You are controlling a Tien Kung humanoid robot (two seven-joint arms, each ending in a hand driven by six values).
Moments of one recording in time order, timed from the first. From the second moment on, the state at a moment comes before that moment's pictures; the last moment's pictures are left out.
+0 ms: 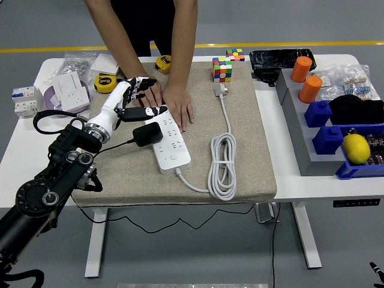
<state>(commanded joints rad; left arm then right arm) -0.52 0.10 -1.07 -1.00 1.37 0.11 0.00 0.14 -0.20 1.33 0.18 -1.16 -0.04 -0.04</state>
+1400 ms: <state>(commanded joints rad) -0.55 0.10 -0.98 -0.90 1.89 0.10 0.11 0.13 -0.20 1.33 0.18 -1.17 -0.04 -0.04</state>
